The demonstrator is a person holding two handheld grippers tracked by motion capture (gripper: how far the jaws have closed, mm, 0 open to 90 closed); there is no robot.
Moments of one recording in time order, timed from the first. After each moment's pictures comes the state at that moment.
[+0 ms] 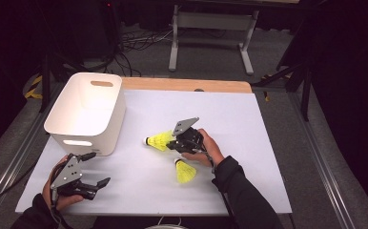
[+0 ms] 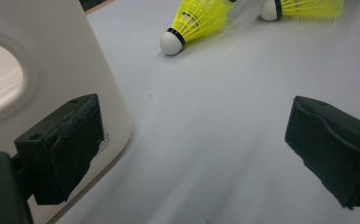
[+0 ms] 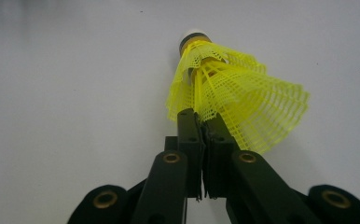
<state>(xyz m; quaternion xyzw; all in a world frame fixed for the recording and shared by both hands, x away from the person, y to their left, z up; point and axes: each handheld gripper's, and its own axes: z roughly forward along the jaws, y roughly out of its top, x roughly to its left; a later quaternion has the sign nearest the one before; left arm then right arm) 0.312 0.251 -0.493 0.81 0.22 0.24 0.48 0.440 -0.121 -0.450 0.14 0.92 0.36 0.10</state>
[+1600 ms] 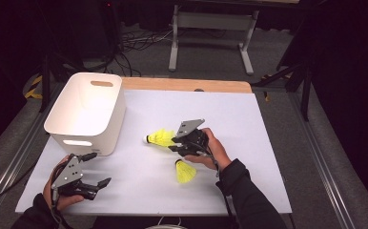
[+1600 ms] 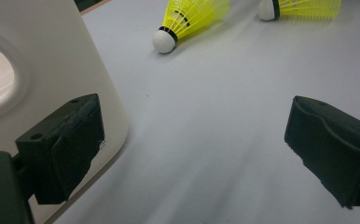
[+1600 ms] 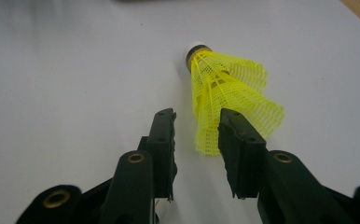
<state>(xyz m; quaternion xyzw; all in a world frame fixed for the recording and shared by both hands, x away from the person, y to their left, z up) 0.312 0.249 -0.494 0.82 0.21 0.23 0.48 0.420 -0.131 -0.427 0.14 0.91 0.36 0.14</state>
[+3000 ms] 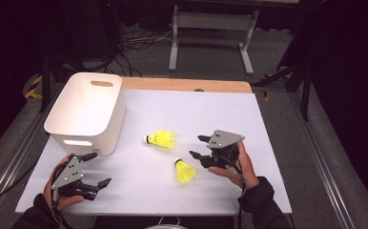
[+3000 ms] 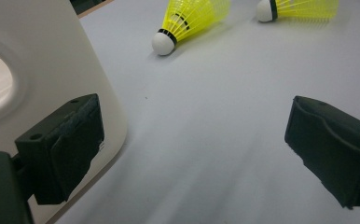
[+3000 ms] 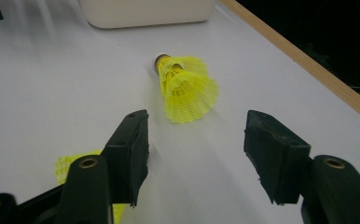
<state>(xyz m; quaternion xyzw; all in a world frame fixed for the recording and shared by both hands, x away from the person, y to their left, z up) 0.311 0.248 -0.493 0.82 0.21 0.23 0.49 0.364 -0.200 -0.404 0.18 0.86 0.42 0.23</state>
